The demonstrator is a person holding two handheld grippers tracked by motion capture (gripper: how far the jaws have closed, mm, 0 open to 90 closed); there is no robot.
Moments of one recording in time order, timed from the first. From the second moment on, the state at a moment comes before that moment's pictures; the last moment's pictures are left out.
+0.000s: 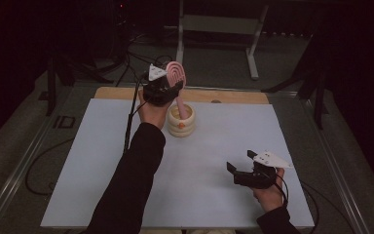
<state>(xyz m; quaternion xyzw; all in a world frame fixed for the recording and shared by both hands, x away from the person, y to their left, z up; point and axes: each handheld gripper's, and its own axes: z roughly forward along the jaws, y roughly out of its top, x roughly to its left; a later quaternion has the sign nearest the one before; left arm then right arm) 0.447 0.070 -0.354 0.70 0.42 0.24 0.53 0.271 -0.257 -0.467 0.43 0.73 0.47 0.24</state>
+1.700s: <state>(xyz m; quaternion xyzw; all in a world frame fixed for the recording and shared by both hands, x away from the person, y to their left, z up) 0.451 0.057 -0.377 0.71 0.42 0.23 0.51 0.271 -0.256 -0.467 0.43 0.73 0.47 0.24</state>
